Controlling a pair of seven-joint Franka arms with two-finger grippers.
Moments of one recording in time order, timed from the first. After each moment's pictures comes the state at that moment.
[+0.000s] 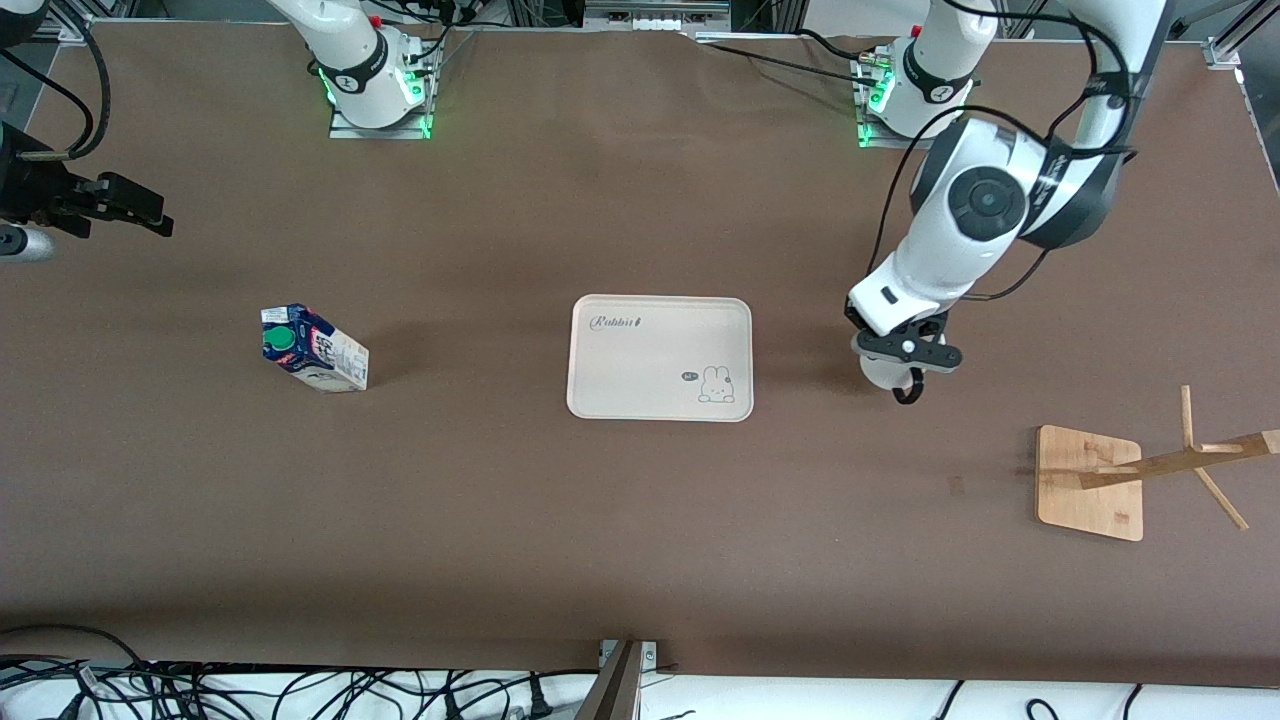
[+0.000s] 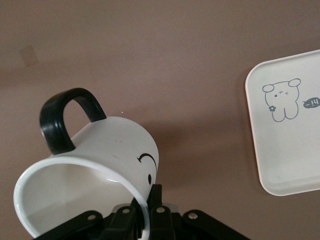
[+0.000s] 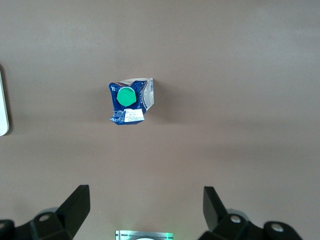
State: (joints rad) left arm -0.16 0.24 -0.20 -2.01 0.08 2.19 -0.20; right arm -0.02 -0.03 -0.06 -1.72 0.00 1.58 -0.09
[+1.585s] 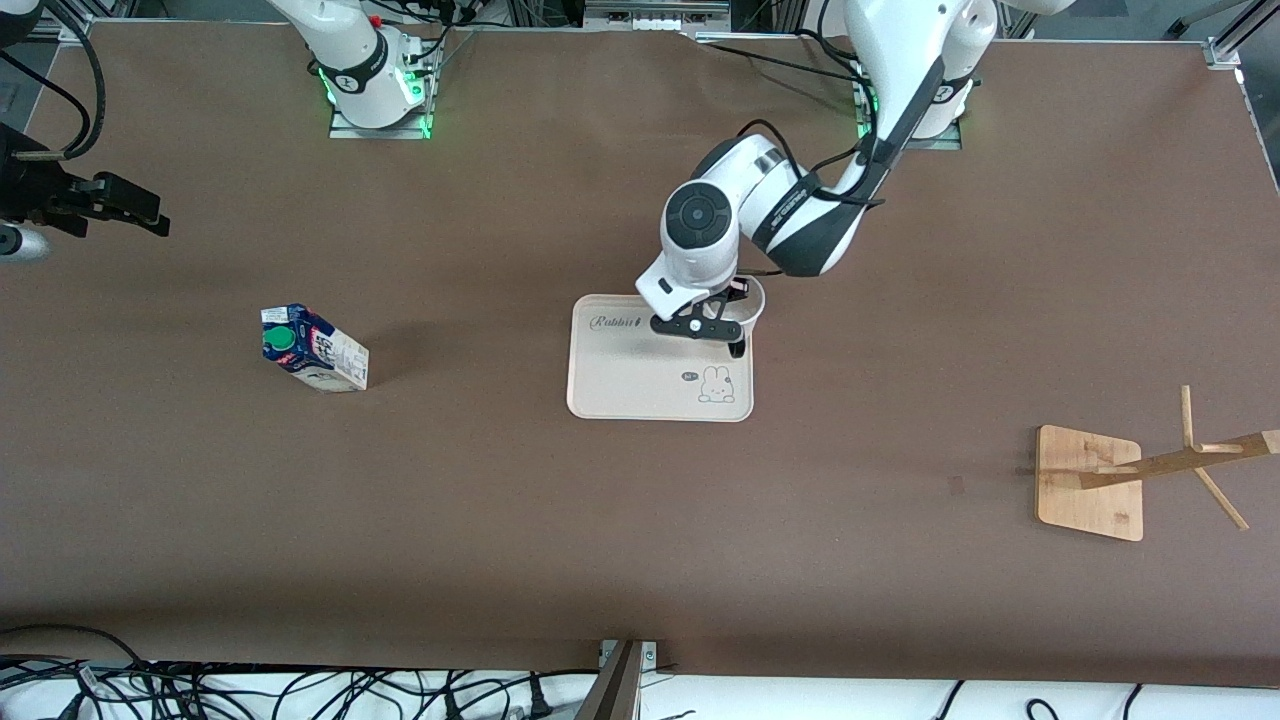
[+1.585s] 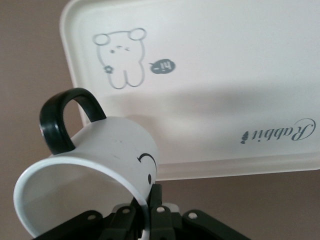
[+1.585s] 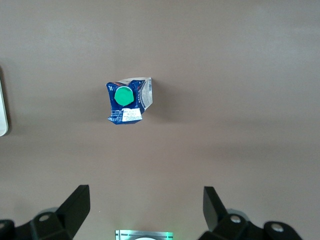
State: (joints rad) left arm -0.57 0.60 -0.20 -1.63 0.04 2.02 -0.65; right arm -0.02 -0.03 -0.06 -1.72 0.00 1.57 -0.09
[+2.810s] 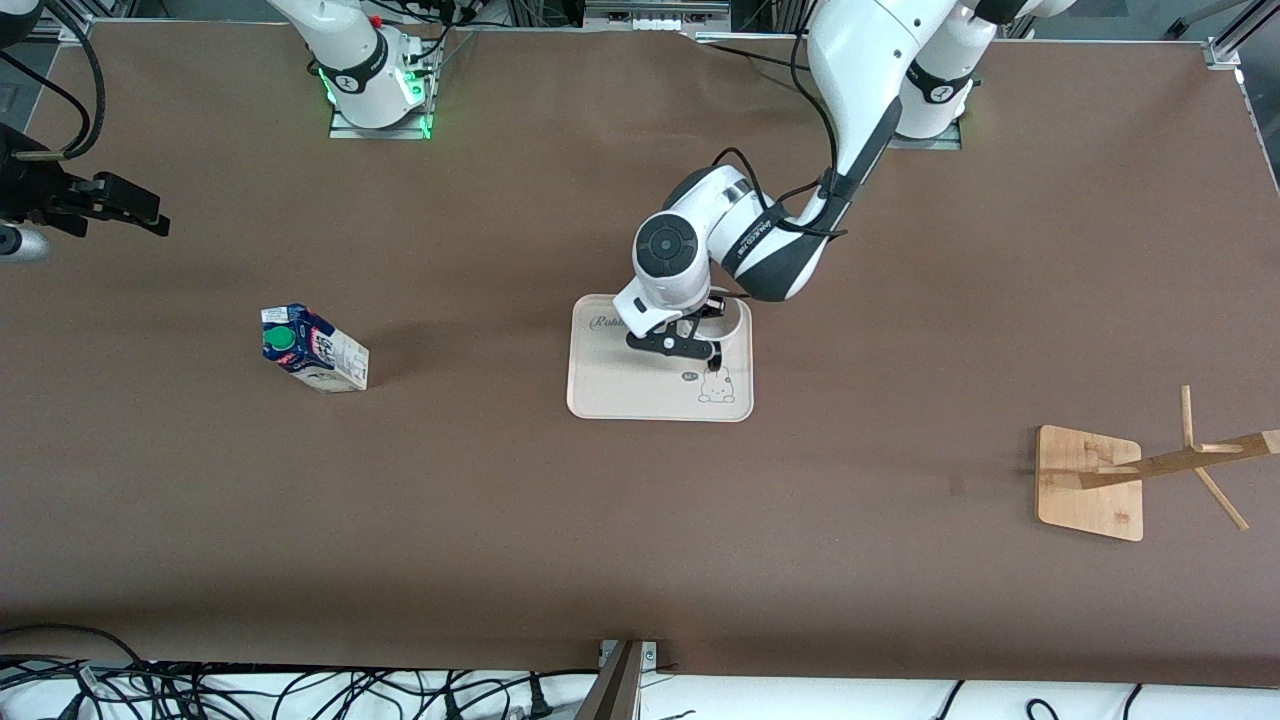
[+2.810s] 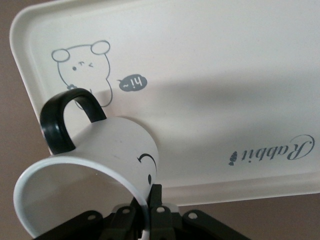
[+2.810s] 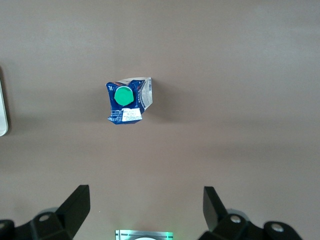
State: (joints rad) left arm -0.61 0.70 -0.15 -1.52 0.04 2.02 -0.60; right arm -0.02 -0.03 -0.06 -1.72 0.00 1.57 -0.09
